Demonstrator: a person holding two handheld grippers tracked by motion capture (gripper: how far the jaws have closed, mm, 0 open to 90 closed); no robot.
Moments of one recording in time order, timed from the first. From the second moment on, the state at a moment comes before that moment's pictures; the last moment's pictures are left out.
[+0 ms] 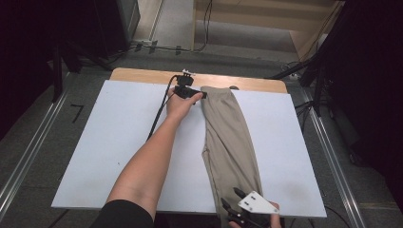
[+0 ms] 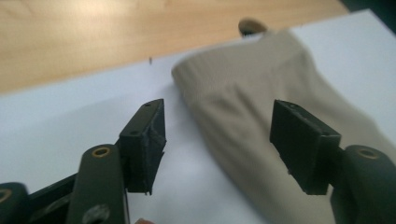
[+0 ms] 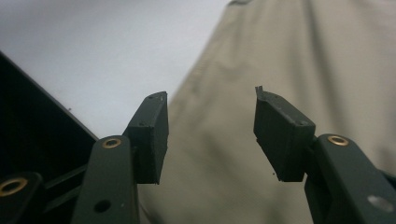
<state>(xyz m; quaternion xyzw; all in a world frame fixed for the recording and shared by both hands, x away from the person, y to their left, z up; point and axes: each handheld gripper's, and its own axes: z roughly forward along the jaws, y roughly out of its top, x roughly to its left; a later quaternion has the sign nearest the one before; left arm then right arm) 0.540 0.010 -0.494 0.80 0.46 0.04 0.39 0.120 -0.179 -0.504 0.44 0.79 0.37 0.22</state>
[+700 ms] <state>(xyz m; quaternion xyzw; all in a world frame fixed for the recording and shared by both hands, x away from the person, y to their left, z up) 0.525 -0.018 -0.505 0.81 0.44 0.06 0.38 0.154 -0.158 -0.518 0.47 0.80 0.33 0.19</state>
